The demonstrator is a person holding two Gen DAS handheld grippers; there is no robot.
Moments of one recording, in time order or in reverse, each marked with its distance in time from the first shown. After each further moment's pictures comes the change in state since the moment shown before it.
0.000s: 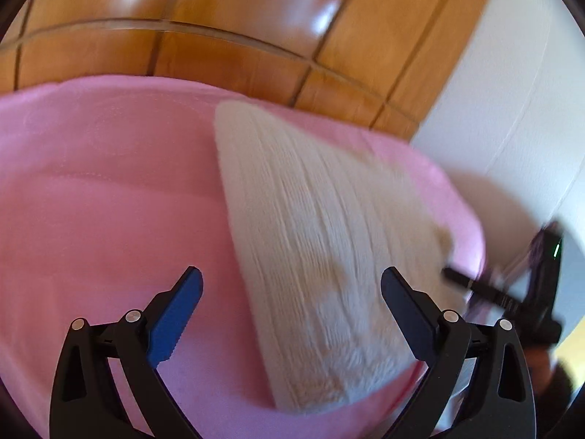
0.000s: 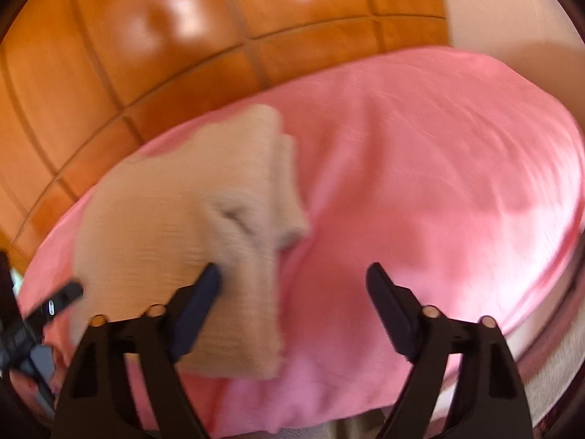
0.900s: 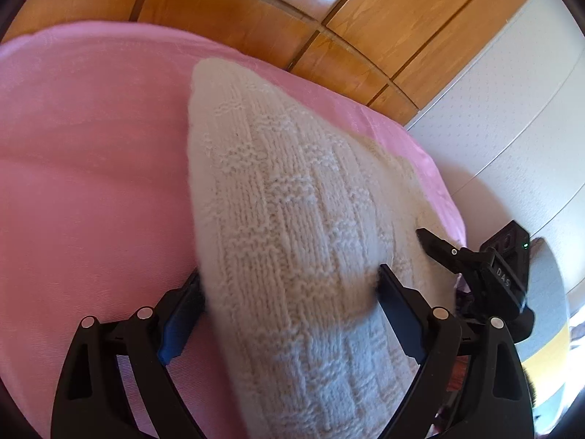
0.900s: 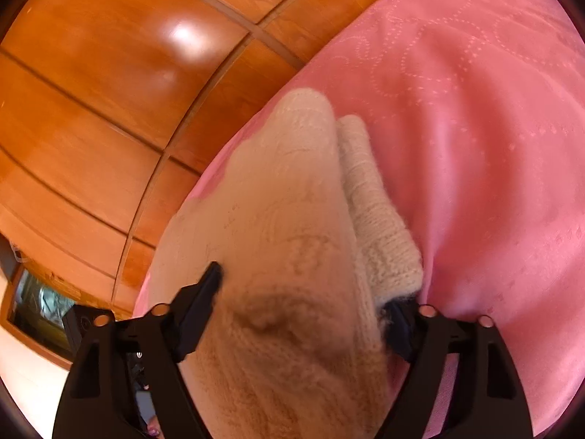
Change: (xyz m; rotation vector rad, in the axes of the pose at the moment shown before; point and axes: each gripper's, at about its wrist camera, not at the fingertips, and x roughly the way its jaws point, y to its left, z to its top) left arm 0.057 0.001 0.027 -0.071 0.168 -0.078; right arm 0.074 -0.012 0.045 0.311 0.090 0.383
